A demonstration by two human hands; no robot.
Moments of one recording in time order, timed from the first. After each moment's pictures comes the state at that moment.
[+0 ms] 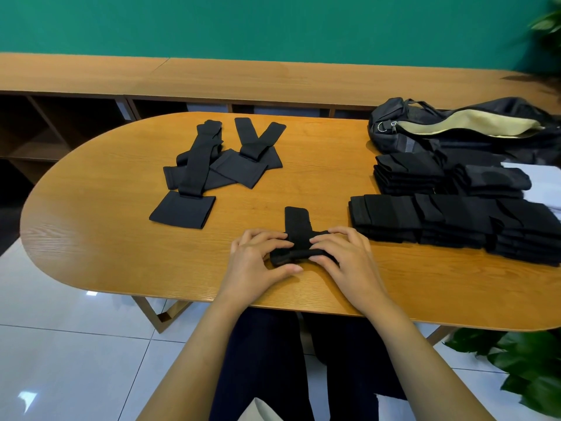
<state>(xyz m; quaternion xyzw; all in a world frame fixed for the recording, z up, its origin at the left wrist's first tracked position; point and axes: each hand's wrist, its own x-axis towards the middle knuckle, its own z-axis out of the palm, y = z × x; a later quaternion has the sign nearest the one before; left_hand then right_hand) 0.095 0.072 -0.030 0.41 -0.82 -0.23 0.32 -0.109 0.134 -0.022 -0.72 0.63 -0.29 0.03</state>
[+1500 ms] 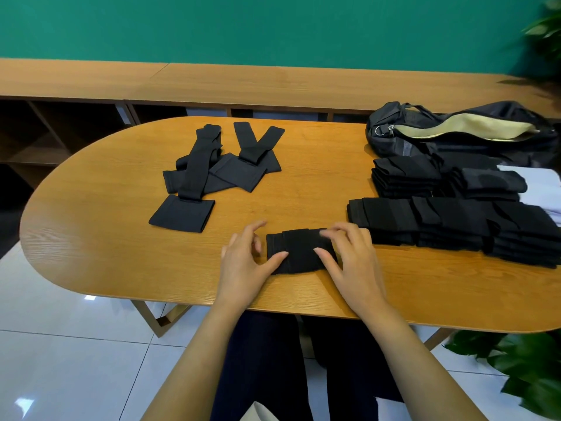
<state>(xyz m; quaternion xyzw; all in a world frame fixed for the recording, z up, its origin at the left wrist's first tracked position) 0.094 0.075 -0.024 0.49 -0.73 -0.27 0.39 -0.105 0.136 -0.022 -0.67 0.66 -0.34 -0.05</state>
